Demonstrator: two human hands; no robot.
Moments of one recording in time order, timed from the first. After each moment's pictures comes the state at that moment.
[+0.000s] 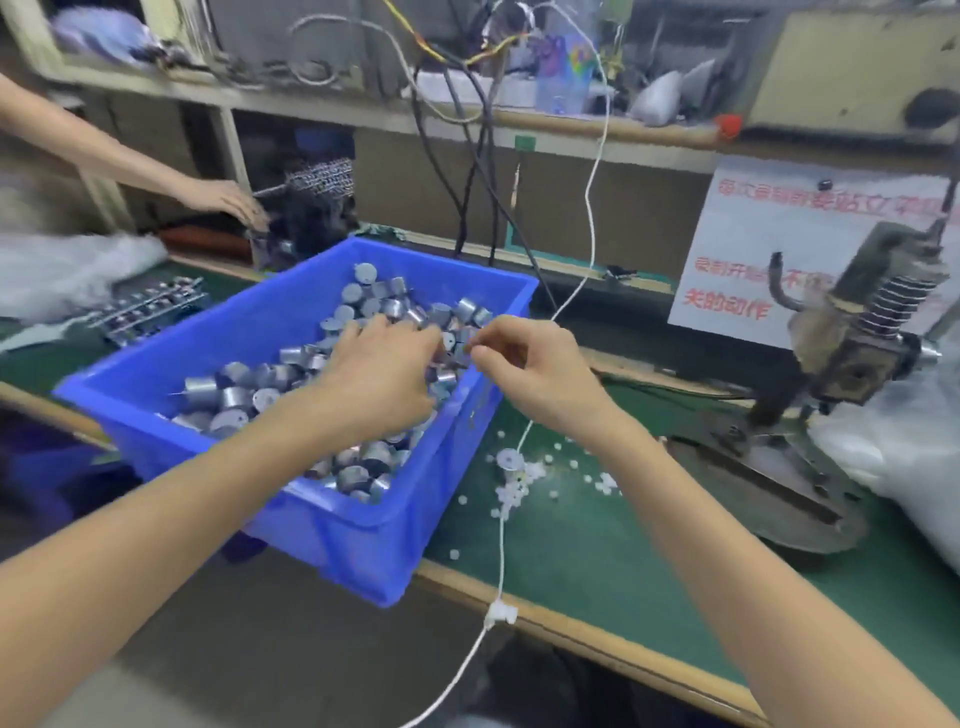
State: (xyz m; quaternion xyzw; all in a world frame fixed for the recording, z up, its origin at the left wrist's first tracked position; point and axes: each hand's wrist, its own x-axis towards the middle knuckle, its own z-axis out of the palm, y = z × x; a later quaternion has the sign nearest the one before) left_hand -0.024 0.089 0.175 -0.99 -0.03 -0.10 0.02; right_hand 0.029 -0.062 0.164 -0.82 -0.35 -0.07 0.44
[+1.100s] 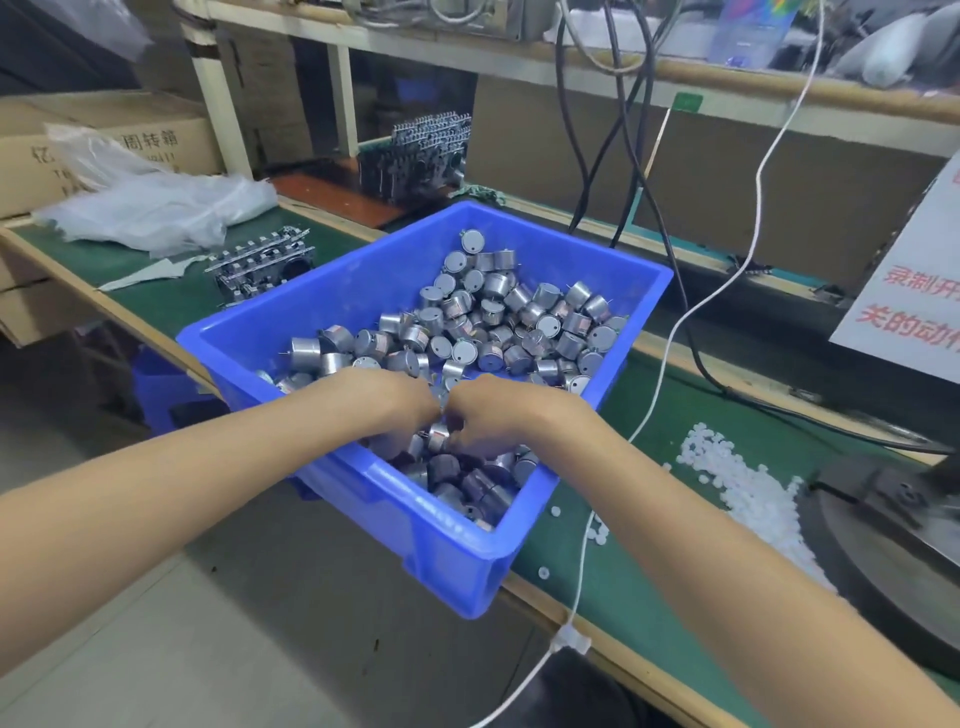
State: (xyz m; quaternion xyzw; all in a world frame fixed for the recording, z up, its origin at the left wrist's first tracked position) left_hand -0.010 0.178 0.125 -0.94 -0.02 0.31 0.16; right_hand 0.038 0.071 0.126 -0.86 -0.48 0.20 -0.02
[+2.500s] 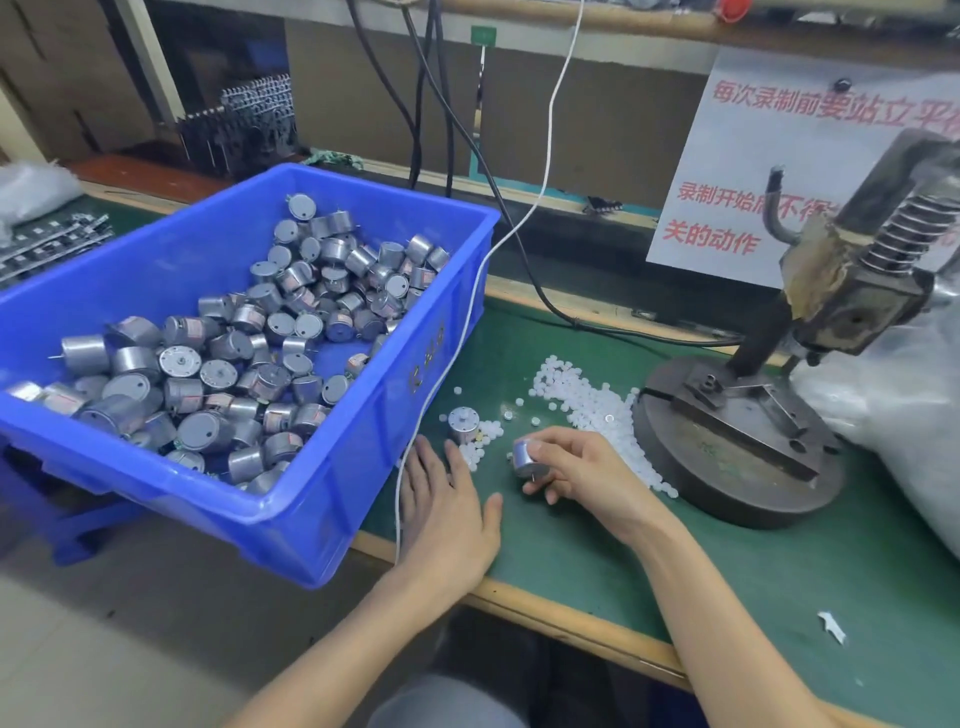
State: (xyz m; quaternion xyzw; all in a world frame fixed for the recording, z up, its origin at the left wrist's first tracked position) left_hand -0.028 -0.022 0.002 -0.97 -0.15 0.04 -0.18; right_hand 0.043 -0.160 0.033 -0.74 -0.10 0.24 0.62
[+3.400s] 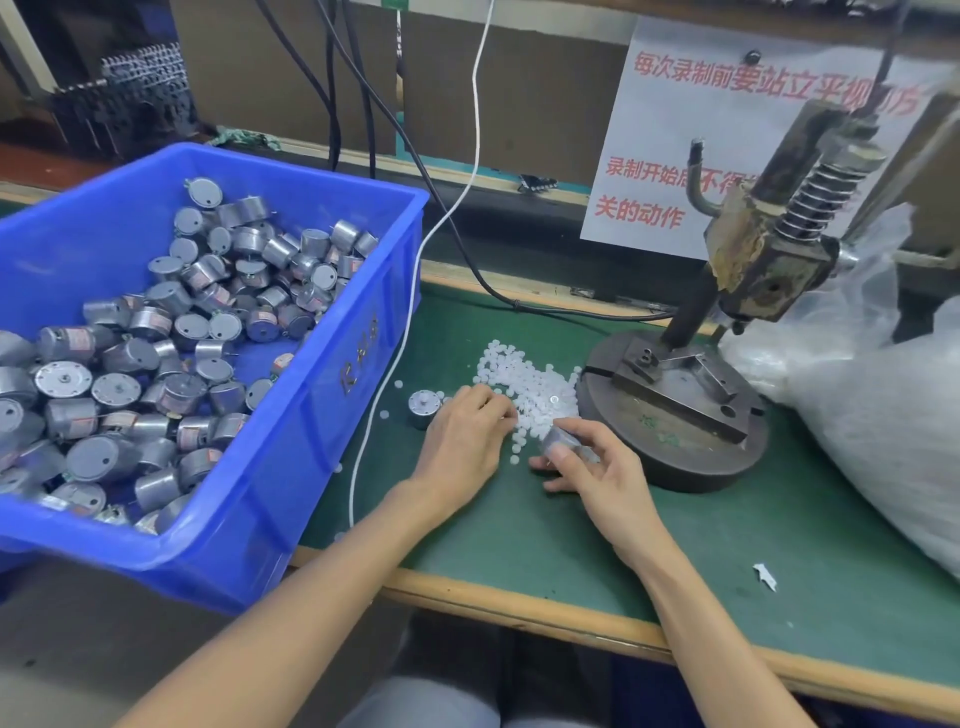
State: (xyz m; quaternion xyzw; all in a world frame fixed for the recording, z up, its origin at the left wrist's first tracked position) left_hand 0.046 -0.048 0.010 -0.93 0.13 -0.17 -0.30; right_hand 0.024 -0.208 0.008 -0.70 -0.05 0.03 0.71
